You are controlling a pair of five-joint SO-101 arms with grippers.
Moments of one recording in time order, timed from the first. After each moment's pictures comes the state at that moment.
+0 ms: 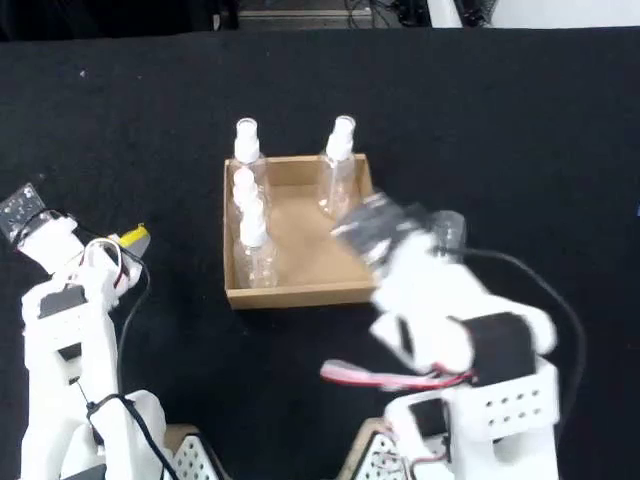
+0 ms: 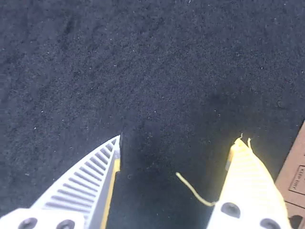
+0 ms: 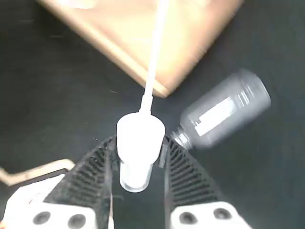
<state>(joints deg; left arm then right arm) -26.9 -41.5 67.1 33.9 16.1 -16.4 -59.5 34.9 99.2 32.6</state>
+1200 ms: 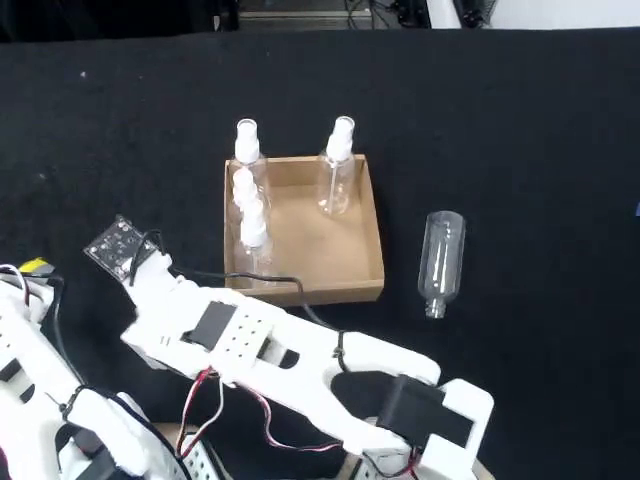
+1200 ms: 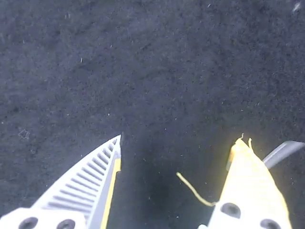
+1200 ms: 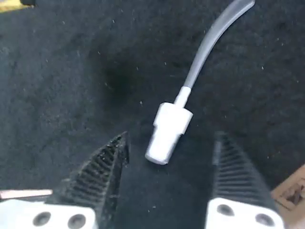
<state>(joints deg) -53.8 -41.5 56.3 51.6 16.1 -63.8 0.5 29.6 32.0 -14.4</state>
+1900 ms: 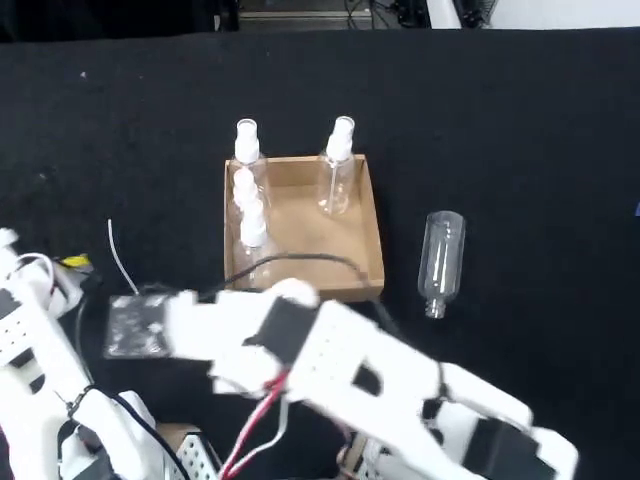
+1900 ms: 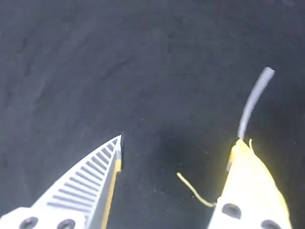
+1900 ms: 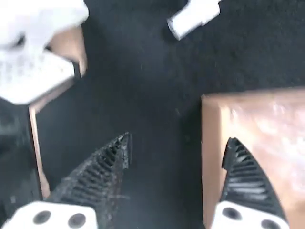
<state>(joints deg) -45.6 -41.5 55.6 51.8 -4.7 -59.5 -27.6 25.6 83.9 26.9</state>
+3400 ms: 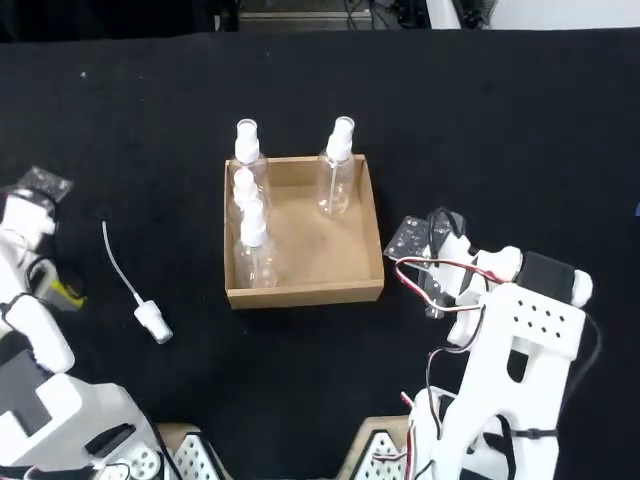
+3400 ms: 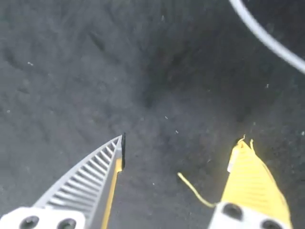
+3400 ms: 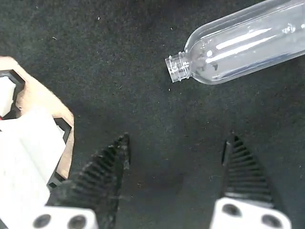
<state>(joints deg) -46.8 -4.1 26.6 57.4 -65.8 22.3 -41.5 45.0 91.0 78.1</state>
